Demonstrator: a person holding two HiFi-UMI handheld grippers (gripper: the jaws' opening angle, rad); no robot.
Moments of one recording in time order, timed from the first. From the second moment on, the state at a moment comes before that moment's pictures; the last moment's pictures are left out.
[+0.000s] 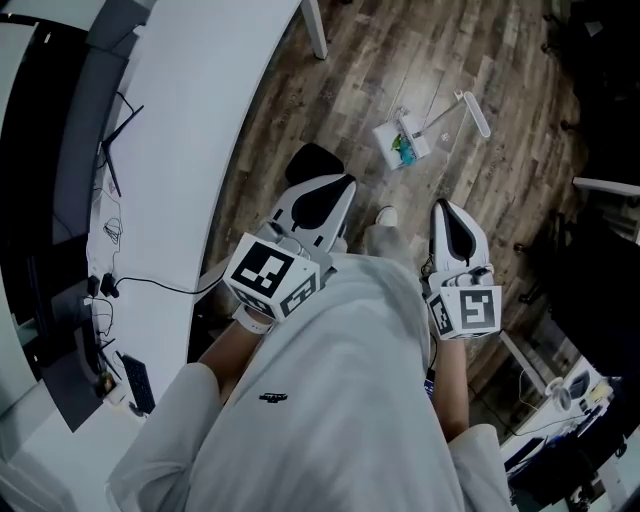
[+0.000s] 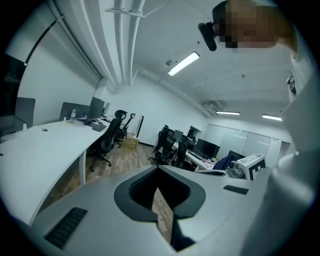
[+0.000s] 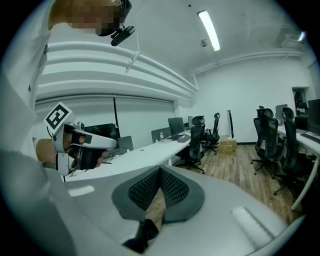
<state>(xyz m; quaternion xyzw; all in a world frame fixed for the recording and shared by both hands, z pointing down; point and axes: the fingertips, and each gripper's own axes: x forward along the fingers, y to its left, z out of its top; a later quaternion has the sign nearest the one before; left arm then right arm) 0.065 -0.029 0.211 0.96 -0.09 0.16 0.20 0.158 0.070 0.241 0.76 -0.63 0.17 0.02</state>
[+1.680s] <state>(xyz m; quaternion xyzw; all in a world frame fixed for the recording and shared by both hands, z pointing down) 0.231 -0.046 0.348 0.92 -0.17 0.24 0.26 0.388 -0.008 0.396 0.71 -0.66 0.21 0.13</state>
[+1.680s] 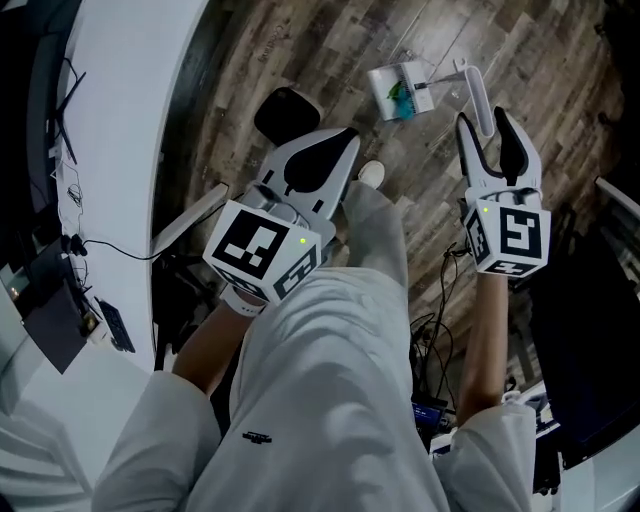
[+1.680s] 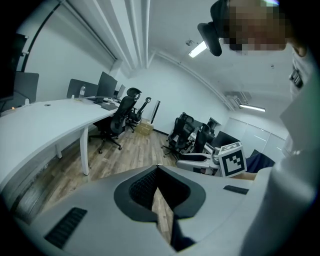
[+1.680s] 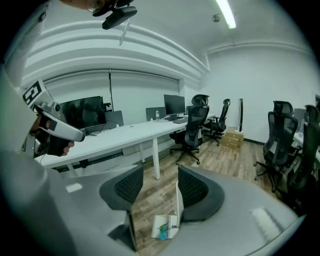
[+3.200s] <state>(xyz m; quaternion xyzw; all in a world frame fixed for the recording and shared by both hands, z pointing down) 0.250 -0.062 0.435 0.90 -0.19 0.26 0.31 0.439 -0.064 0.546 0.58 -0.64 0.36 0.35</state>
